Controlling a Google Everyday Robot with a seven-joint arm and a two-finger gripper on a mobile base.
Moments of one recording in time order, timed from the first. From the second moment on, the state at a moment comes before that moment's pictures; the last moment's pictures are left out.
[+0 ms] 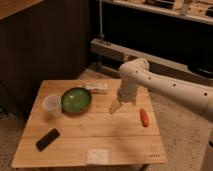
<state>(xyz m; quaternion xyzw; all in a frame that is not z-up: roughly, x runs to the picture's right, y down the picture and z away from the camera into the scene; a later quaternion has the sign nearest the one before) 0.110 0.088 0.775 -0.14 -0.31 -0.77 0.54</state>
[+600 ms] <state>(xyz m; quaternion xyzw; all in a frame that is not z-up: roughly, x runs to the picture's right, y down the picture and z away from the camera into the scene) 0.179 0.105 0.796 -0.19 -0.22 -0.72 0.63</state>
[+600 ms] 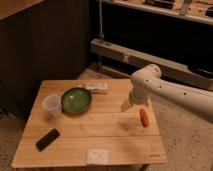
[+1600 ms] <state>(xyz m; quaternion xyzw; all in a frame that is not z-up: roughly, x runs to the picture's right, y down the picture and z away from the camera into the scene) 0.220 0.149 0.827 -0.20 -0.26 -0.68 0.65</state>
